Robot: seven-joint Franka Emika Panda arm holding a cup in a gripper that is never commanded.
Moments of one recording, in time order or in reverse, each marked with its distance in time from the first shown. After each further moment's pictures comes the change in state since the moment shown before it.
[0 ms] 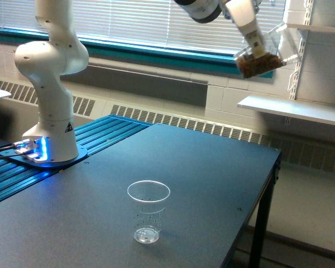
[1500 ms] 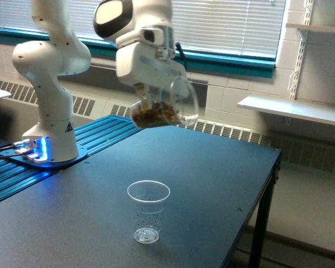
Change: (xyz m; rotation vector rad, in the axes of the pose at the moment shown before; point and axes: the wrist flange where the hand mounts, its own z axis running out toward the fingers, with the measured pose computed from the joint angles) arm -0.058 0.214 0.042 -0.274 -0.028 0.202
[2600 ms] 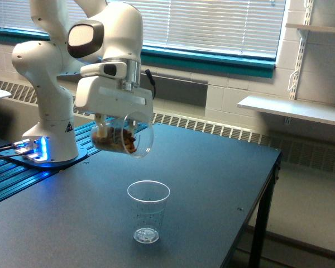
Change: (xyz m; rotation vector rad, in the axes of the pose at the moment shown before) arm -0.060 0.070 0.040 -0.122 -0.105 0.044
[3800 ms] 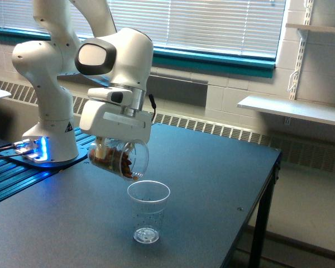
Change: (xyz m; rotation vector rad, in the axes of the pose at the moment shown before) arm -0.033 -0.013 0.044 -0.130 -0.080 -0.079
